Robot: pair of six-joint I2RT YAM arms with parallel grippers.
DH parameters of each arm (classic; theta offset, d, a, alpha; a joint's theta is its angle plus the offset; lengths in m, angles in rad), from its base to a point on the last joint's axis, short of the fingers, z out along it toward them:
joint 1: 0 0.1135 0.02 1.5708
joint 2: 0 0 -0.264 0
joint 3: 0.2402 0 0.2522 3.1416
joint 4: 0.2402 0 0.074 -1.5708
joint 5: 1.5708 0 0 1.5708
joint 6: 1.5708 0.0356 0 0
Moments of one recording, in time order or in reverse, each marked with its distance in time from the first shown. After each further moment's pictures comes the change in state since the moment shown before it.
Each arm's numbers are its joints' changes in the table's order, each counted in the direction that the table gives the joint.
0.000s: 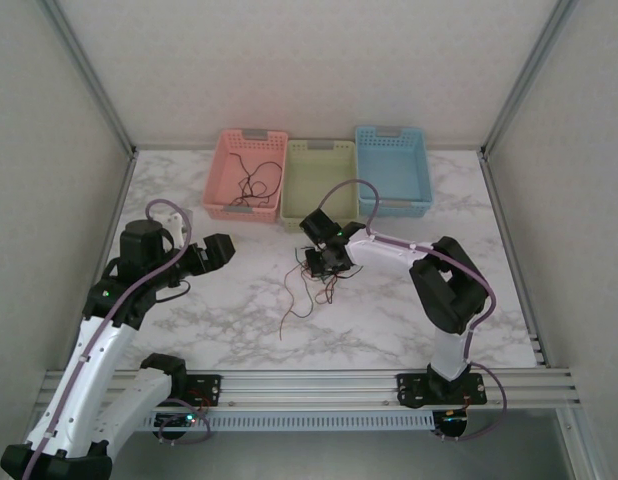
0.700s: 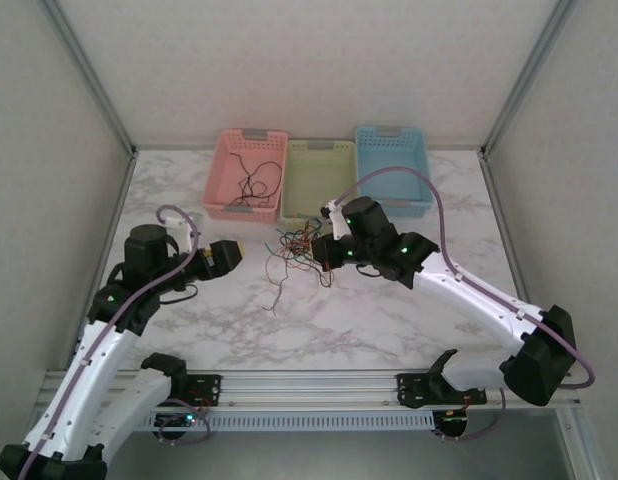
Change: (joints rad) left arm -0.071 0.031 -0.077 -0.114 0.126 -0.054; right arm 0.013 0.566 -0.128 -0.087 -0.237 -0.093
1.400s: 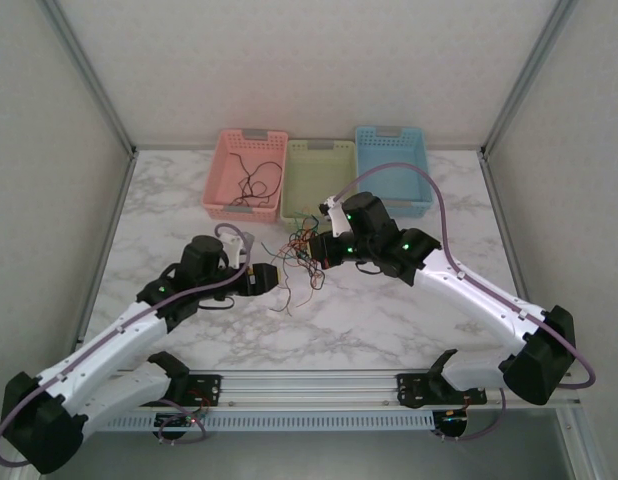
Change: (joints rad) left arm -0.296 -0.198 -0.167 -0.270 -0.096 -0.039; right arm 0.000 -0.007 0.048 0.032 -0.049 0.010
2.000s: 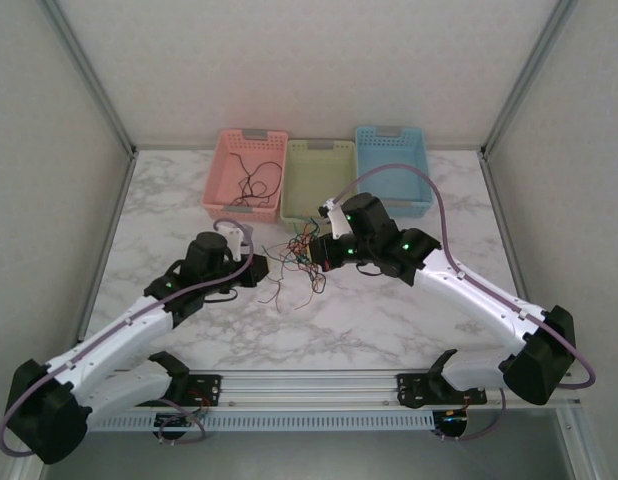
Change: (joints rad) left arm 0.000 -0.027 -0.003 -0.078 -0.159 0.019; right arm 0.000 0.000 0.004 0.034 -0.022 0.007
